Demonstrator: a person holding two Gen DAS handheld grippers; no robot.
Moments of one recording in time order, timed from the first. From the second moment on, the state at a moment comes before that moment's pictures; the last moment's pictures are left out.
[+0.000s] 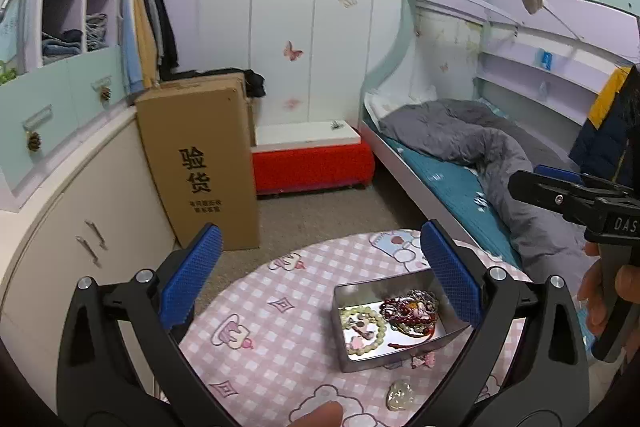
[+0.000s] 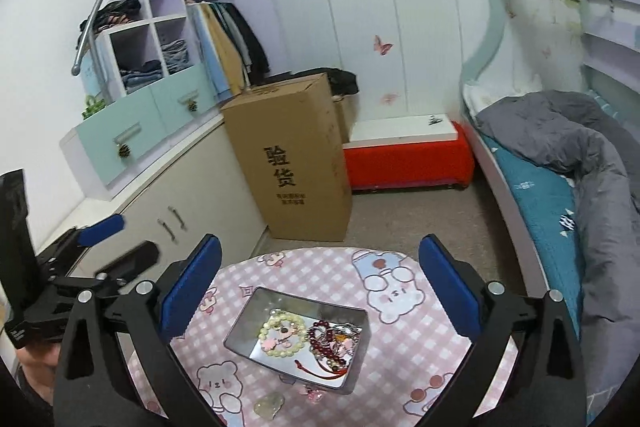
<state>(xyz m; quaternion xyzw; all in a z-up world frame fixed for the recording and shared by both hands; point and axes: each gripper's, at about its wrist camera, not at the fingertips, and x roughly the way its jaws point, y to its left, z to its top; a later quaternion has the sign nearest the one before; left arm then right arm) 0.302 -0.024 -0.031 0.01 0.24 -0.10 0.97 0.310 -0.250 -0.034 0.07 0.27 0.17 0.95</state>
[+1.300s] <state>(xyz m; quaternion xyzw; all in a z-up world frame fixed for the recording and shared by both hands) 0.221 -0.021 -0.018 0.02 0.21 -0.11 0.97 0.230 -0.260 -0.021 0.05 0.22 0.14 0.97</state>
